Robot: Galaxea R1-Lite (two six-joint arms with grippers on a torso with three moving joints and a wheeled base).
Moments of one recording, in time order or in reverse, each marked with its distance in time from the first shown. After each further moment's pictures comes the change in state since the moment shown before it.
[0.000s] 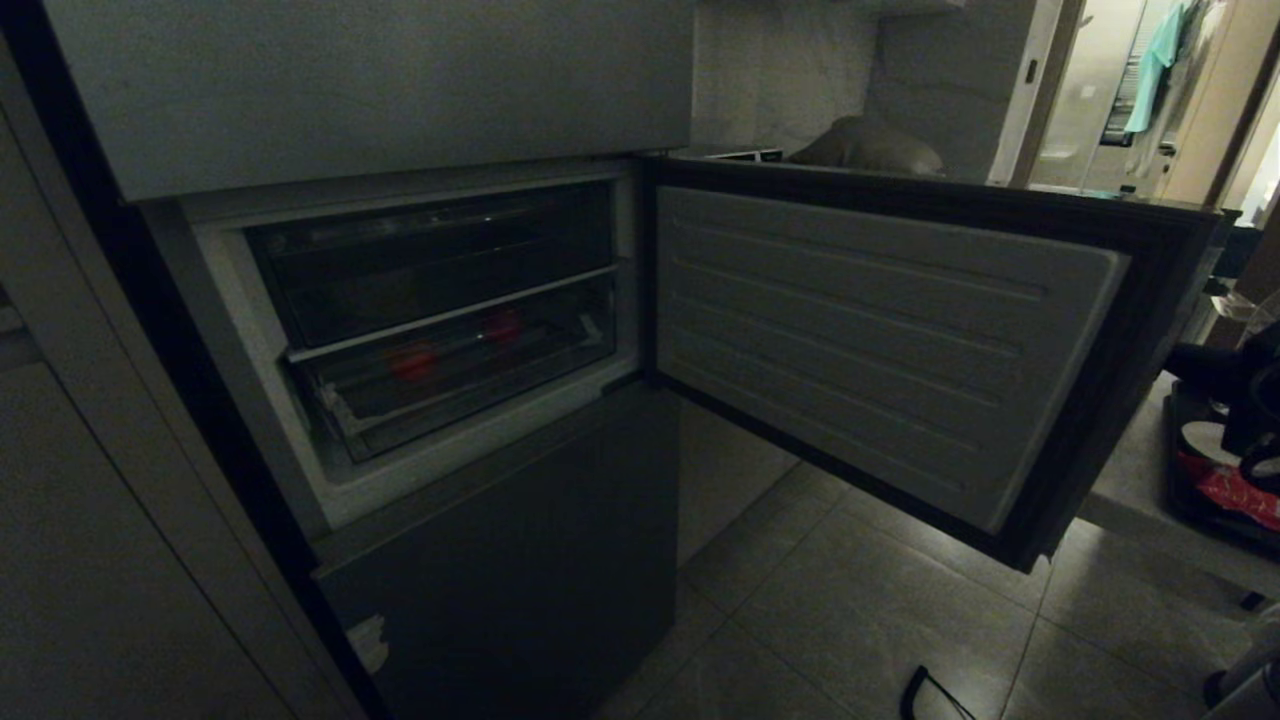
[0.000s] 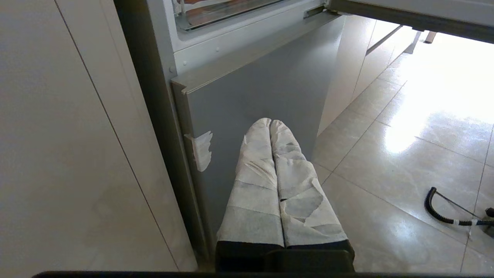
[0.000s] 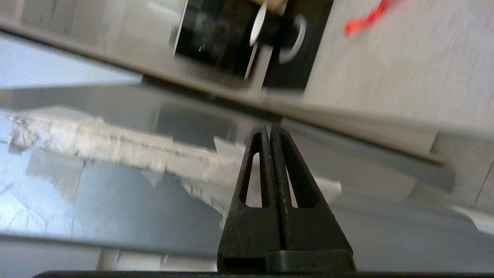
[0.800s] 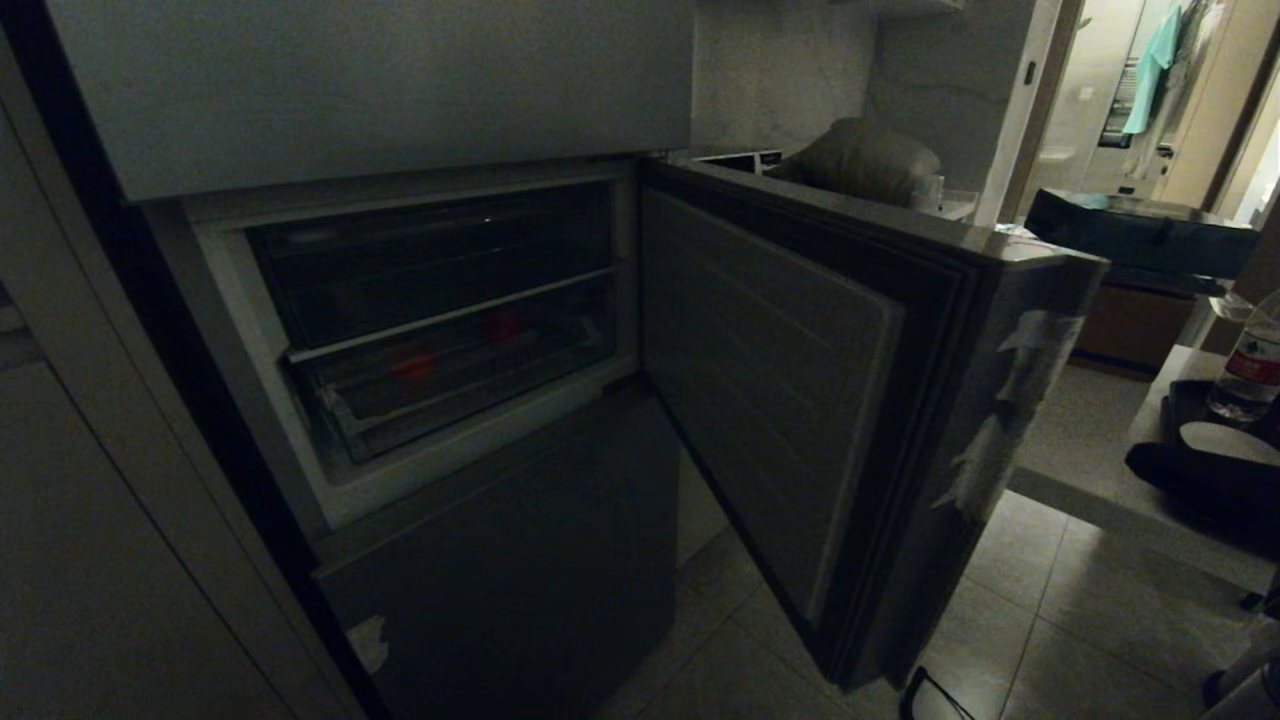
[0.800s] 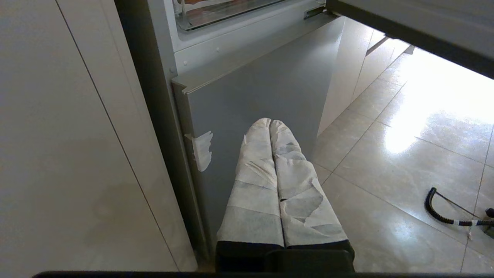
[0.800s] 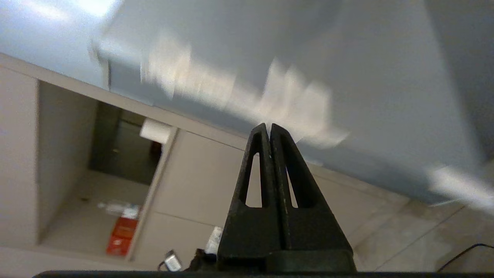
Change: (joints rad) left arm 0.000 0.000 0.000 0.000 0.000 0.000; right arm 0.432 -0.656 0.343 0.244 -0.009 -0.012
